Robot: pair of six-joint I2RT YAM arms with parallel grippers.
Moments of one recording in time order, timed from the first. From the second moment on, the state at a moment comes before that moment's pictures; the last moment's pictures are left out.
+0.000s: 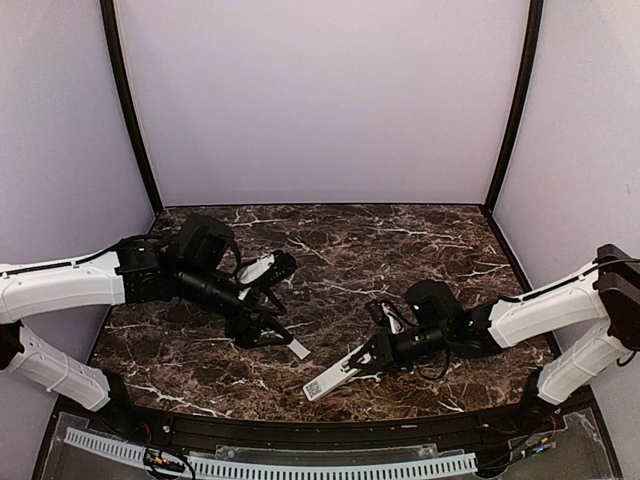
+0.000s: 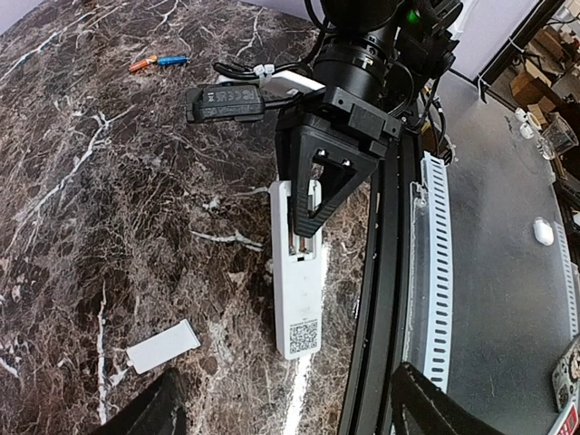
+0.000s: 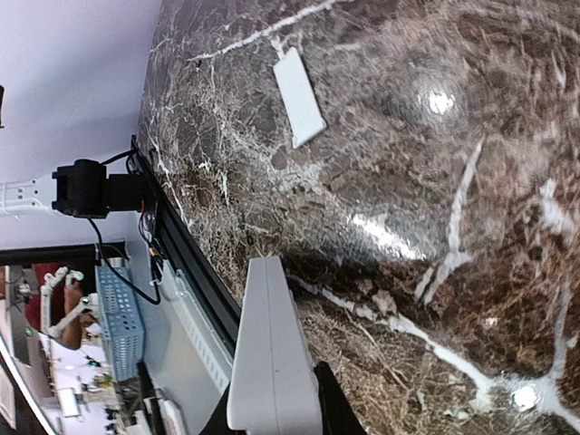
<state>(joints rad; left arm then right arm) -0.91 1.26 0.95 -0.45 0.50 0.09 0.99 1.44 0.55 0.18 -0.47 0.89</state>
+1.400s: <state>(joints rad) -0.95 1.36 0.91 -0.44 0.36 0.22 1.01 1.50 0.91 -0.56 -0.17 0.77</state>
